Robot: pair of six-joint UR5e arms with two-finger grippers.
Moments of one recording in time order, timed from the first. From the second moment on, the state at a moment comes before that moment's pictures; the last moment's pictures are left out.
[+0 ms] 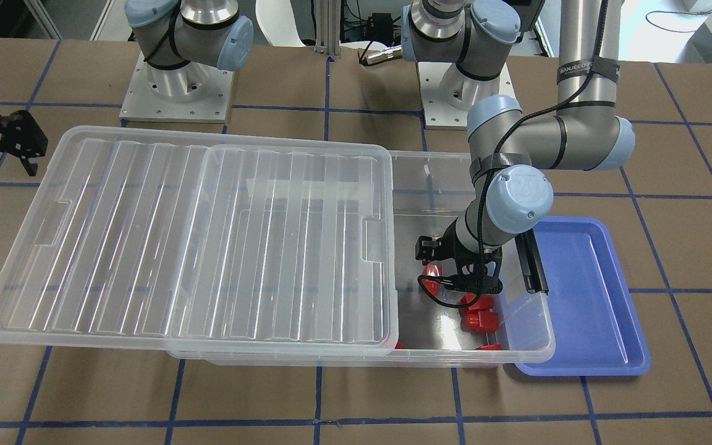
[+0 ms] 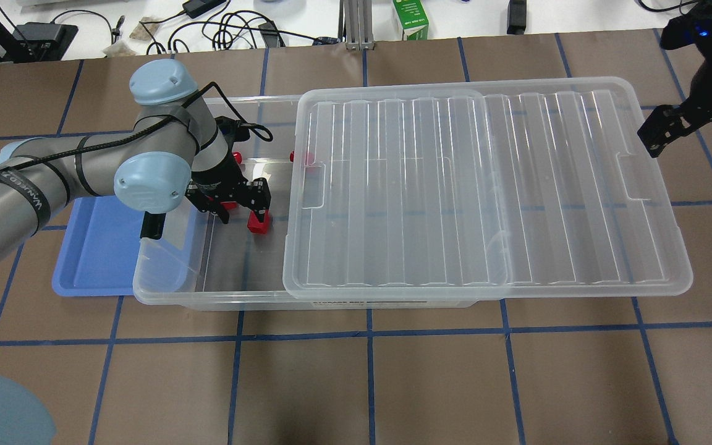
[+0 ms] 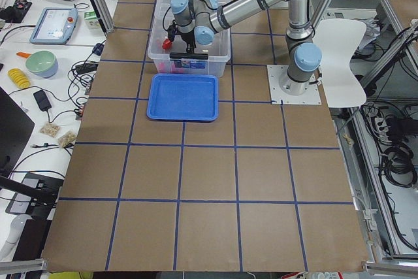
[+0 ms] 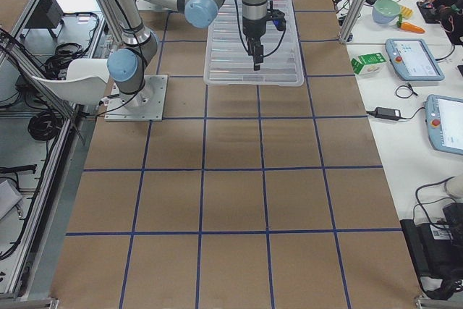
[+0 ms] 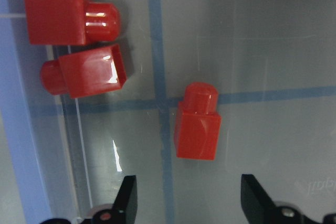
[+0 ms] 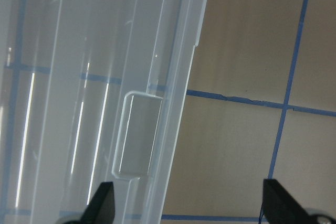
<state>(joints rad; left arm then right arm) -1.57 -1.92 -1.83 -1.13 1.50 0.06 1.25 -1.64 1.69 -1.75 -1.71 -0.47</state>
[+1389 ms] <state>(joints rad) -1.57 -1.98 -1.85 -1.07 1.46 0.06 1.47 -1.64 1.53 -1.52 -1.55 -0.01</state>
